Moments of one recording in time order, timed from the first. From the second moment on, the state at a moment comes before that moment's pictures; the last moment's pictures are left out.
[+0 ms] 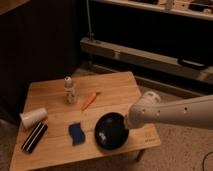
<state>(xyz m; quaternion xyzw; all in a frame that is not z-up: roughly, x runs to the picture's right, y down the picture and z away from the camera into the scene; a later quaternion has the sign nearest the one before) 0.104 0.193 0.745 -0.22 0.12 0.66 0.71</state>
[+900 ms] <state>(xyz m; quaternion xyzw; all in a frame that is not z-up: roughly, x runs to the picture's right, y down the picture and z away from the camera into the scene) 0.079 0.078 0.854 -0.26 0.04 0.65 0.71</state>
